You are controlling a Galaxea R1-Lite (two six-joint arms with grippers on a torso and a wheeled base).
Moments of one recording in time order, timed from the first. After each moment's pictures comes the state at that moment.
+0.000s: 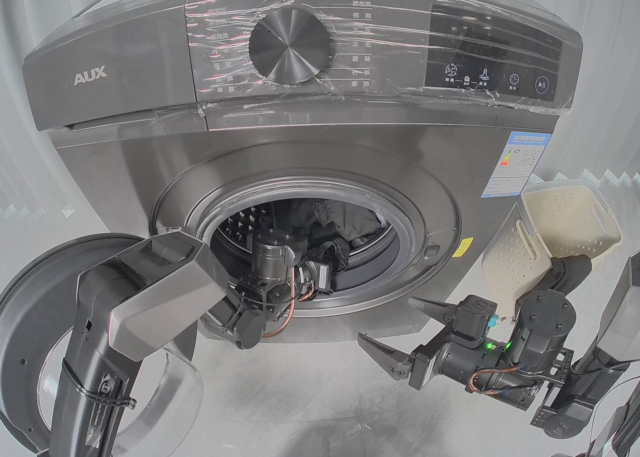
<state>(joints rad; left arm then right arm) -0.53 2.52 -1.31 -1.00 0.09 -0.04 0.79 1.92 -0.26 -1.54 -0.05 0.14</state>
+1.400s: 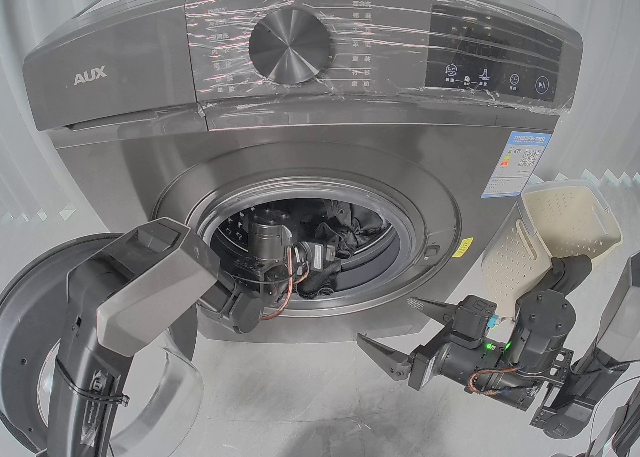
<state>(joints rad) -0.52 2.49 -1.39 -0.92 0.16 -0.06 0.79 1.92 -0.26 -1.54 -0.05 0.14</state>
